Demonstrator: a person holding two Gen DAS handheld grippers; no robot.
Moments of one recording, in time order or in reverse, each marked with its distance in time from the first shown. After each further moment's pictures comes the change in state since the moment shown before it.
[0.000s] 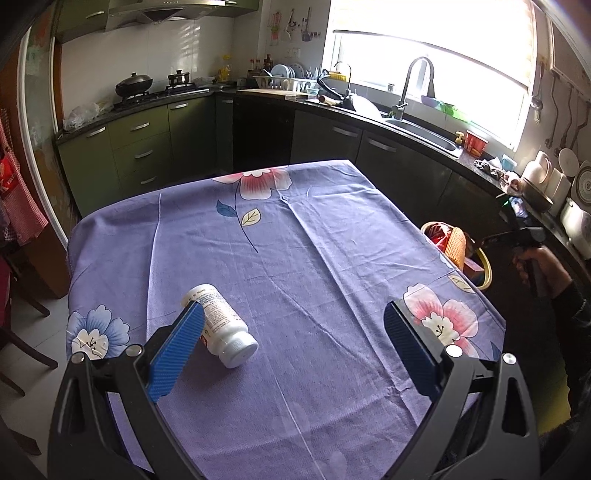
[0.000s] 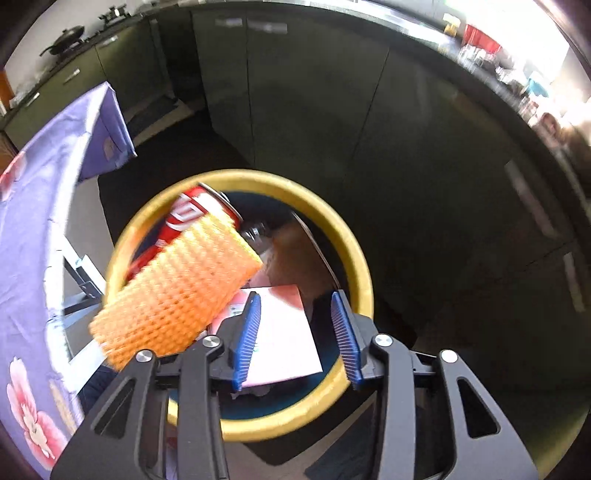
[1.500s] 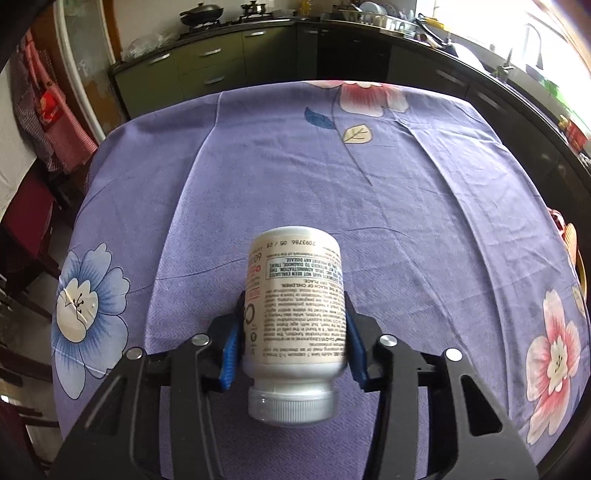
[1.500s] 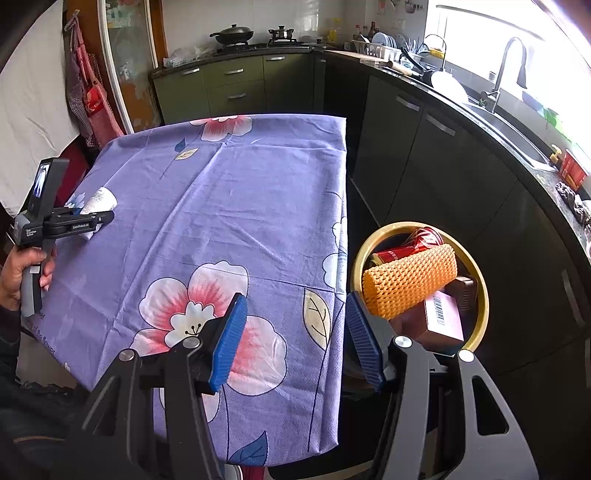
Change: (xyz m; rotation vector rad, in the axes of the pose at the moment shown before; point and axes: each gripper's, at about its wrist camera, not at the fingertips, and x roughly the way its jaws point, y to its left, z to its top) left arm 0.121 0.051 -0.021 -0.165 0.247 0.285; right arm -0.139 0.161 -0.109 -0.391 -0.218 0.326
